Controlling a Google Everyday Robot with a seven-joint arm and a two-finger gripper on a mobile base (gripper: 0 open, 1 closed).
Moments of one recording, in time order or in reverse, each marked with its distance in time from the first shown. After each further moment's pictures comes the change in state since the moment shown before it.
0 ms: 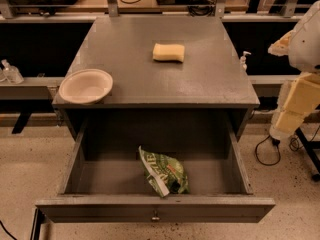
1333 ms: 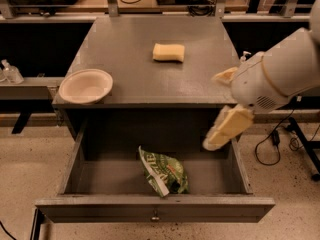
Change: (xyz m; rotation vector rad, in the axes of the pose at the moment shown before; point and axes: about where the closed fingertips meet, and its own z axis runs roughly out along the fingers) arm -0.076 0.017 0.086 -0.039 -0.348 -0.037
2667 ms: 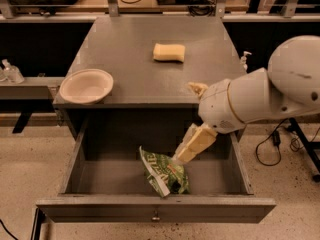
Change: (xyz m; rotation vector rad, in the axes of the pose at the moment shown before) arm -0.038 0.015 0.073 0.016 -0.228 -0.035
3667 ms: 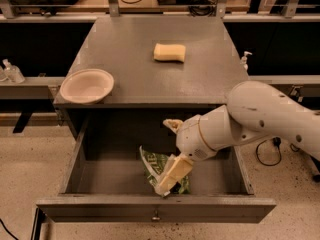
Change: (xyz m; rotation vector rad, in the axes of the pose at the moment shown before) arm 0.032 0.054 0.090 -0.201 -0.039 0.074
